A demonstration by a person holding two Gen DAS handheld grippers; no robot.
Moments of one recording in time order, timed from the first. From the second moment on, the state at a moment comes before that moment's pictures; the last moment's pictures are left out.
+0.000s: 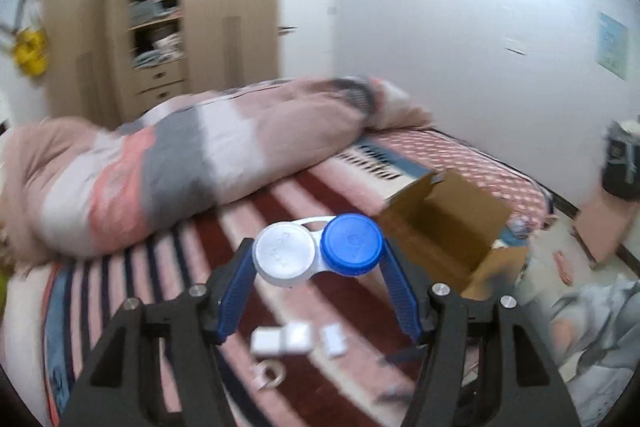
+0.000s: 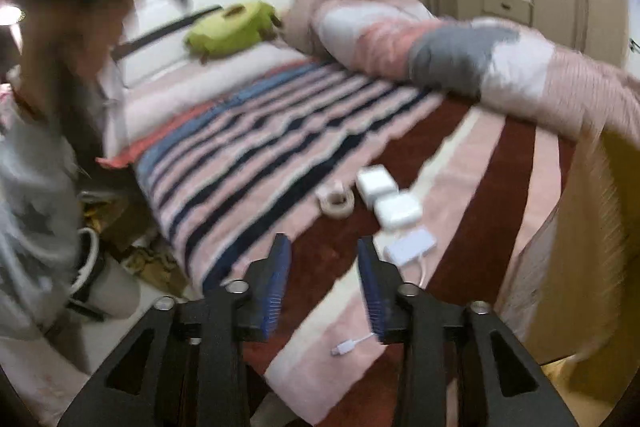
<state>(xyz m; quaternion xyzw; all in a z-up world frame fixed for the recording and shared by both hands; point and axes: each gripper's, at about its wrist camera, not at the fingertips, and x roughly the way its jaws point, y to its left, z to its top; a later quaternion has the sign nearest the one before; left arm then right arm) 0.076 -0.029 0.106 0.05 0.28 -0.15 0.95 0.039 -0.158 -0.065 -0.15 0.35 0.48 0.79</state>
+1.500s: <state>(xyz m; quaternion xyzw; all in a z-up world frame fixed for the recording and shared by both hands) 0.053 0.016 0.018 -0.02 0.34 -0.05 0.94 0.055 -0.227 0.026 -0.12 0.27 0.43 0.85</state>
